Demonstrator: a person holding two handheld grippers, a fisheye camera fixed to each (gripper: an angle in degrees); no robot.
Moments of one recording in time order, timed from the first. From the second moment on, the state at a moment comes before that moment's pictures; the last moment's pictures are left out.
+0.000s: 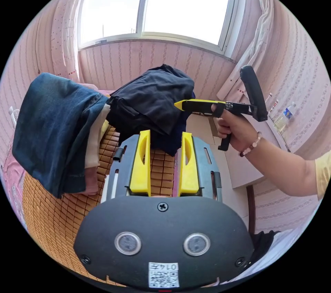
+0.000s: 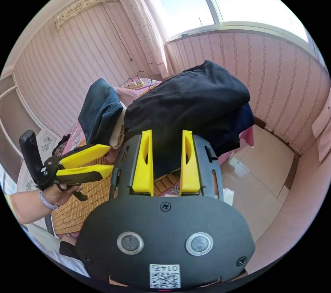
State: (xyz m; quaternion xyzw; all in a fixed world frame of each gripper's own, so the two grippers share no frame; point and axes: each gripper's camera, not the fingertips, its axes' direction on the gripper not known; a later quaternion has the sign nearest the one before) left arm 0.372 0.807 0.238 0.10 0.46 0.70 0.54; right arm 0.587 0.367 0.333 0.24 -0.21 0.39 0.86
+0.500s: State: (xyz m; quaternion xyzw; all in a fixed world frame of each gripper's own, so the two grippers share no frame) left arm 0.299 0.716 0.207 0.14 0.50 0.65 0.56; right arm 0.549 0.377 0.177 0.40 -0.24 0.25 0.85
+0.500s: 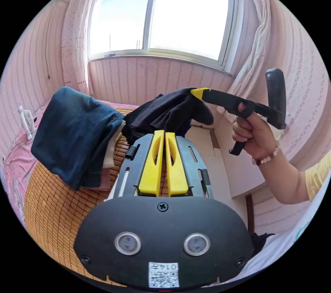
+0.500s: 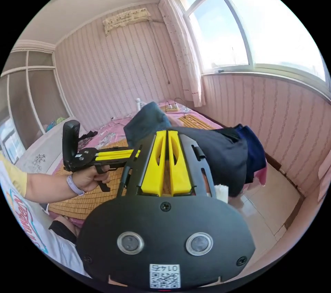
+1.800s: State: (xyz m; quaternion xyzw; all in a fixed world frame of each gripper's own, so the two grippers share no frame) left arm -0.063 0.374 0.444 -0.06 0.32 0.31 0.89; right arm -0.147 0.196 0.214 0.07 -0.31 -0.35 0.88
